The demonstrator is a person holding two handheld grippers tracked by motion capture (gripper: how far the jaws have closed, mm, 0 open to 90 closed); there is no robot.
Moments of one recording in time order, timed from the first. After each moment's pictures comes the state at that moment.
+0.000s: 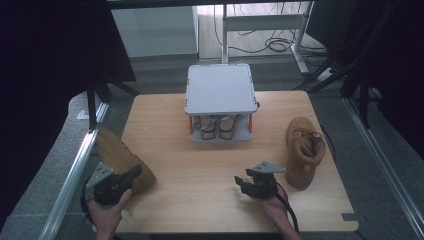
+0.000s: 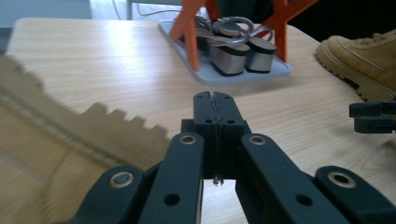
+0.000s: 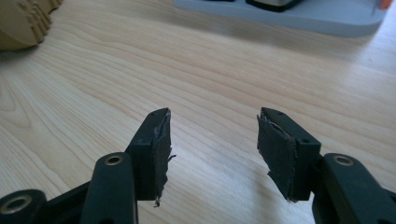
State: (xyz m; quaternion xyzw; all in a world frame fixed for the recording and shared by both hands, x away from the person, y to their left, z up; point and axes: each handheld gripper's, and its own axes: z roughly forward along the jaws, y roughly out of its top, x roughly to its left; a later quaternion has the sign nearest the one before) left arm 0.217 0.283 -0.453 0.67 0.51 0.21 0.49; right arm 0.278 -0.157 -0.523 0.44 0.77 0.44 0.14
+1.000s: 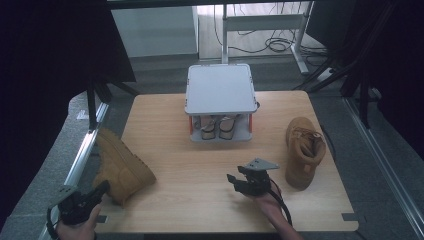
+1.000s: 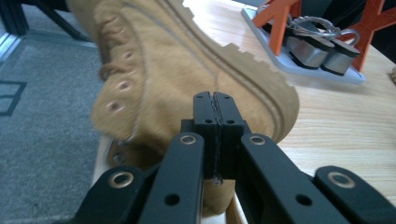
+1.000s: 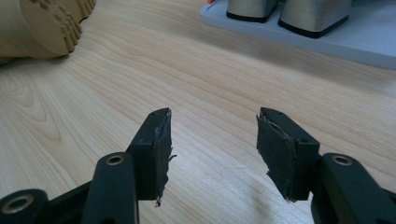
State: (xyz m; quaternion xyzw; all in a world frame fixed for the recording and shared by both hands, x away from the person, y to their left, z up) left arm 0.174 0.355 -0.481 0.59 0.62 0.23 0.46; right arm 0.283 -0.140 -0.515 0.41 0.78 0.46 0.13
